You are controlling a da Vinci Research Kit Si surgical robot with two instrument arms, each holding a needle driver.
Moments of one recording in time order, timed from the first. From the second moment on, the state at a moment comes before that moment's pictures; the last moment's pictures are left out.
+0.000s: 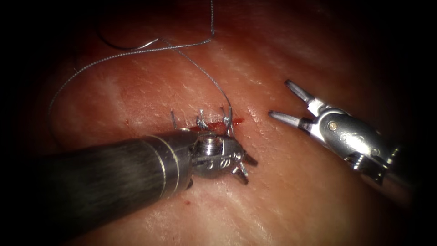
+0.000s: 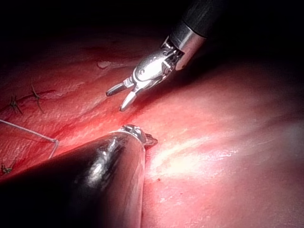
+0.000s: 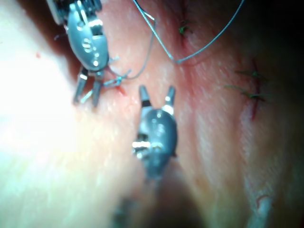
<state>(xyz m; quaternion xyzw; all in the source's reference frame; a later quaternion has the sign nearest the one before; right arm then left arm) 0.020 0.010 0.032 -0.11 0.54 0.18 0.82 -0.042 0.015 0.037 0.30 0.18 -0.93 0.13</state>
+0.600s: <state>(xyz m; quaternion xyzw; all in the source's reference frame) 0.019 0.009 0.033 -0.11 0.53 0.18 0.82 -0.037 0.024 0.034 0.47 0.10 -0.88 0.02</state>
